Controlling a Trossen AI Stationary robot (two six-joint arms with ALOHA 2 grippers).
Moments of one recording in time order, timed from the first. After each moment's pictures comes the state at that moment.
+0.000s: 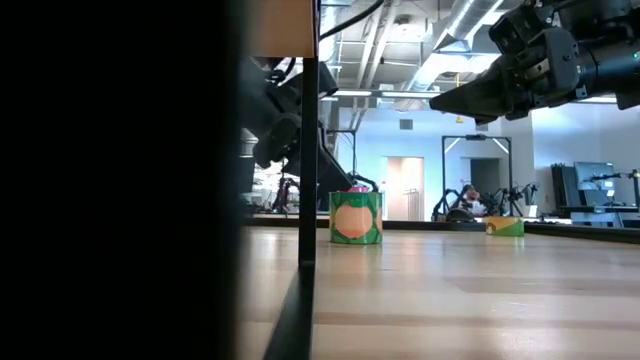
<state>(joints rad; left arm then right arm) 0.00 1.80 0.93 0.21 -0.11 0.26 0.16 1.11 0.22 0.76 0.25 -0.06</state>
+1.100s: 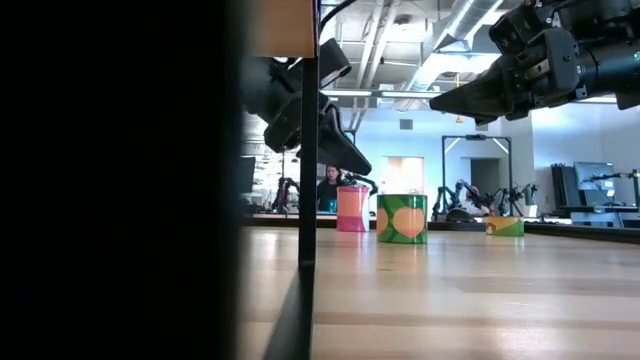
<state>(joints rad) -0.03 1.82 0.99 0.24 -0.08 0.29 0.16 1.11 0.22 0.76 0.25 -0.06</state>
